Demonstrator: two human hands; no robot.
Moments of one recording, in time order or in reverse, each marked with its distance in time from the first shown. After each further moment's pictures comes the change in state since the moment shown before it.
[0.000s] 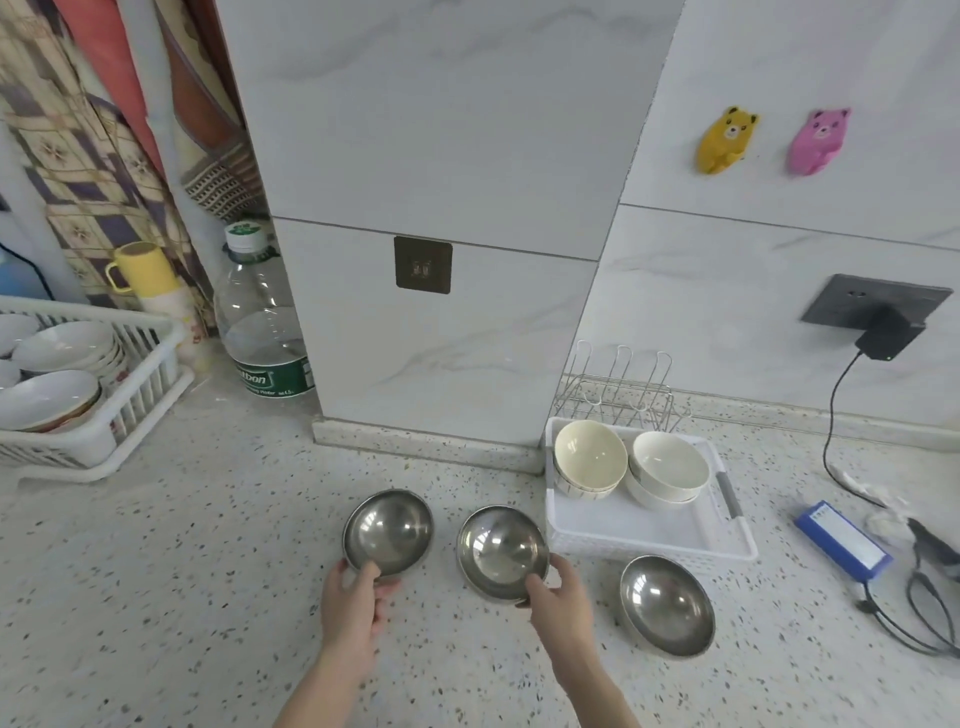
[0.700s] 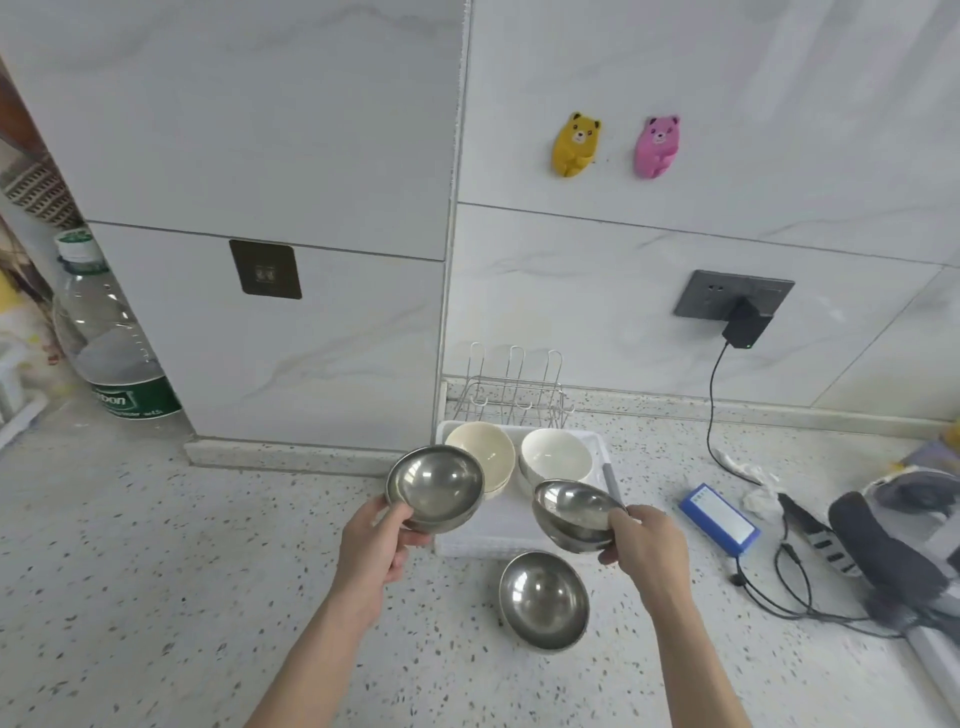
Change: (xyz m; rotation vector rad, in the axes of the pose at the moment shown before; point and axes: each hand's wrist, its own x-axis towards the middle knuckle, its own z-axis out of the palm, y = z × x) left_hand -0.070 0.034 0.158 0.089 -0.354 0.170; right_hand 0.043 -0.038 -0.222 -0.128 0.335 -0.088
